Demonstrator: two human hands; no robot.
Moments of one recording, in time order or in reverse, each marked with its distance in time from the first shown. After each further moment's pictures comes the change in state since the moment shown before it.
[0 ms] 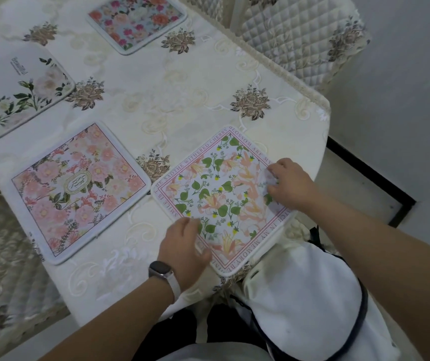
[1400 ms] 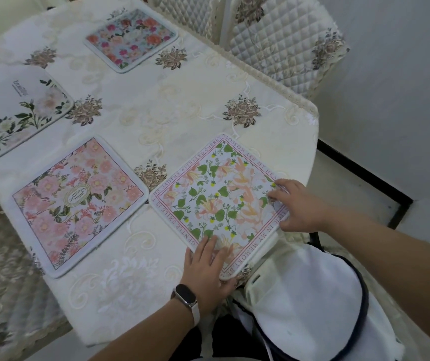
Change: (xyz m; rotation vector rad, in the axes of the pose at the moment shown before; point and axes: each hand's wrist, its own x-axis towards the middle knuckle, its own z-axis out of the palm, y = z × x) left_hand -0.023 0.004 0.053 0.221 -0.110 0.304; right_hand -0.047 0.031 0.003 -0.134 -0.194 -0.172
